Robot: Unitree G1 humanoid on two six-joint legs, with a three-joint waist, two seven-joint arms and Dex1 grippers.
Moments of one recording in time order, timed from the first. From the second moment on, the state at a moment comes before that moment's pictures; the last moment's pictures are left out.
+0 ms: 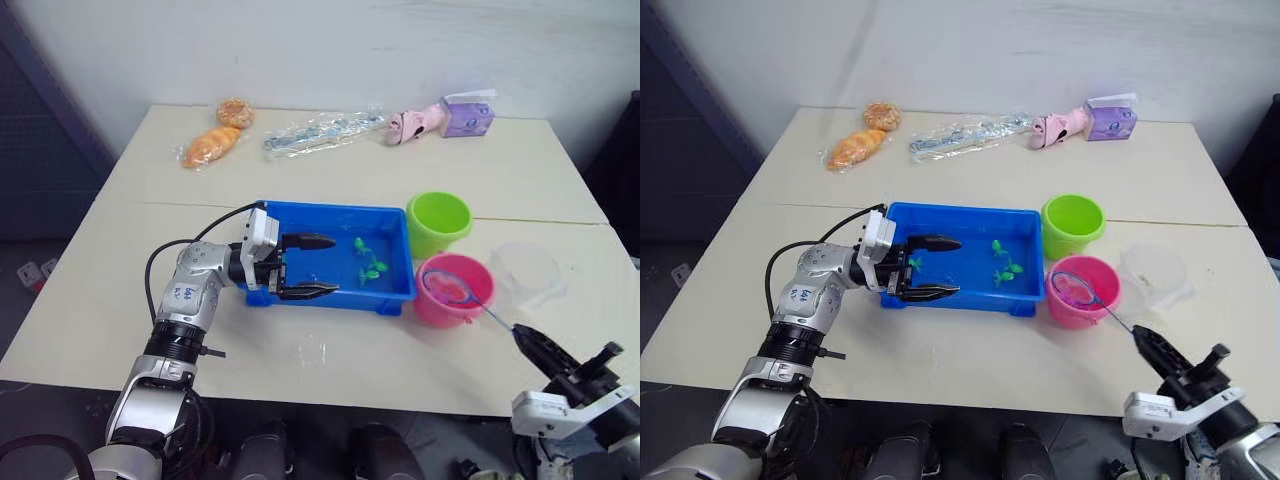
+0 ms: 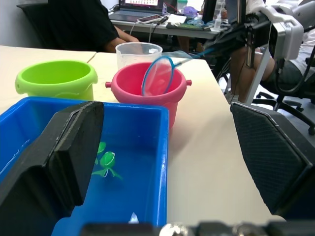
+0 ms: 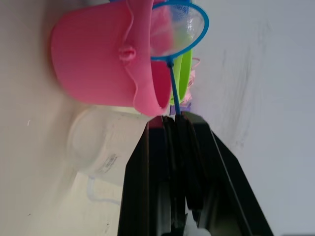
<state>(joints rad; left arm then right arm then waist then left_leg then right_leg) -0.65 0.35 -0.06 0.37 -0.39 0.07 -1.31 0.58 -0.66 -0.62 -0.39 -0.77 -0.63 0.10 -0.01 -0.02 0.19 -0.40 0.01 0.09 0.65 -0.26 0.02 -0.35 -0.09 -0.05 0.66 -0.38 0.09</state>
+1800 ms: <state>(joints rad) -0.53 0.53 0.07 0.36 -0.39 0.05 -1.26 -0.46 -1.02 0.23 -0.38 -0.15 0.35 0.92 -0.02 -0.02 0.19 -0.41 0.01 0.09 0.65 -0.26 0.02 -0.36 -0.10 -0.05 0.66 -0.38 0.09</state>
